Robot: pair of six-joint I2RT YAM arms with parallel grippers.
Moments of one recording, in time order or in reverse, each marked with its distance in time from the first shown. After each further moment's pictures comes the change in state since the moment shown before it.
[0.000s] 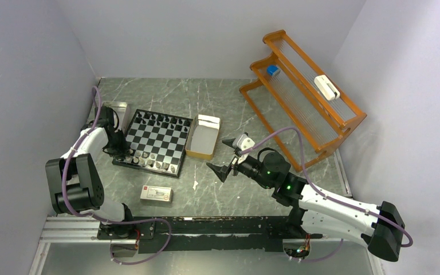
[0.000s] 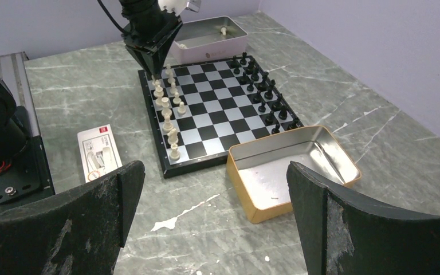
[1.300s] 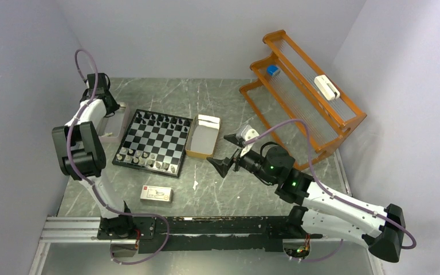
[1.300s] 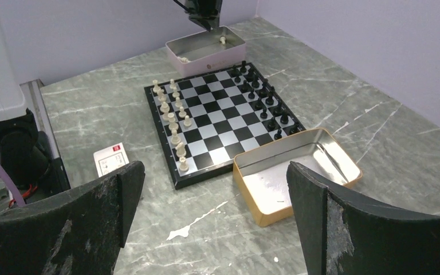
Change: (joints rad) left arm 0.020 0.341 0.449 0.332 -0.225 -0.090; right arm 0.000 -0.022 0.116 -0.138 0.027 0.081
